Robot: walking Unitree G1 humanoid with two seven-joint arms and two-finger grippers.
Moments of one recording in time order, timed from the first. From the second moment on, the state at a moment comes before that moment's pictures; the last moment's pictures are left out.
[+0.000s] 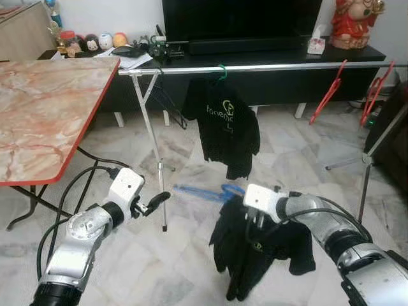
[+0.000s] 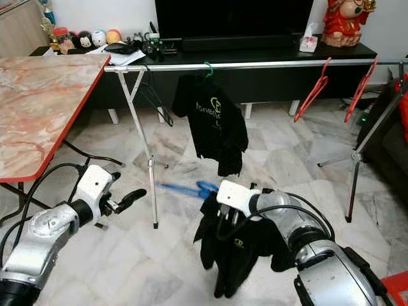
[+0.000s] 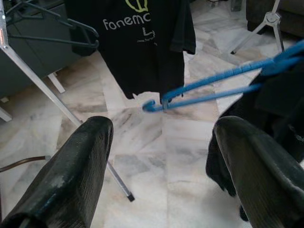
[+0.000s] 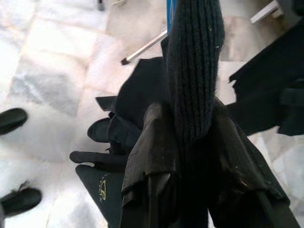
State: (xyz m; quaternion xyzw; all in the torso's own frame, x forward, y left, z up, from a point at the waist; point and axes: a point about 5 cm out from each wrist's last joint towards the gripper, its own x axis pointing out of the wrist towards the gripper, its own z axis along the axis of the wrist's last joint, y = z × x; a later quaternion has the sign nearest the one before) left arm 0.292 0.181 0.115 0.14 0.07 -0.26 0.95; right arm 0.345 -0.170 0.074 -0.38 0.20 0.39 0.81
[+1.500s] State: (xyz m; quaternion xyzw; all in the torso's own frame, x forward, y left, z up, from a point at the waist) left arm 0.267 0.194 0.032 0.19 0.10 -0.08 0.97; right arm 0.346 -0.041 0.158 -0.27 0.02 0.52 0.81
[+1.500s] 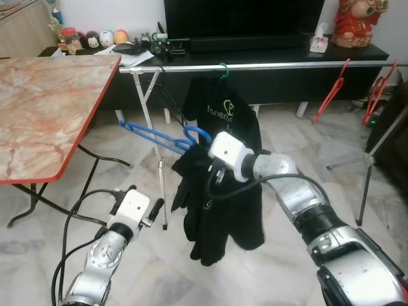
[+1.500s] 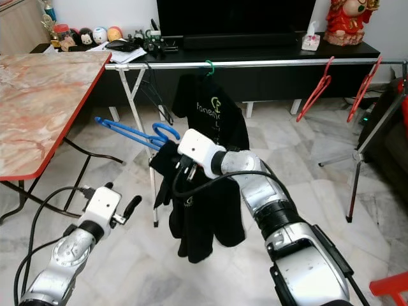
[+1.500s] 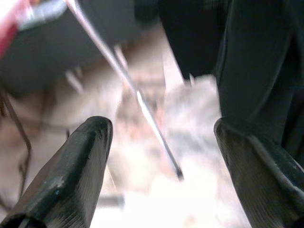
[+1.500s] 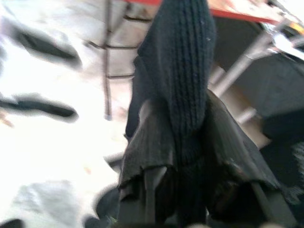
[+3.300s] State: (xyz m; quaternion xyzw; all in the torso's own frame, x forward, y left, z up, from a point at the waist) left arm 0.247 0.194 -0.026 0.19 0.22 -0.08 0.95; right arm 0.316 0.012 0.177 -0.24 0.00 0.59 0.77
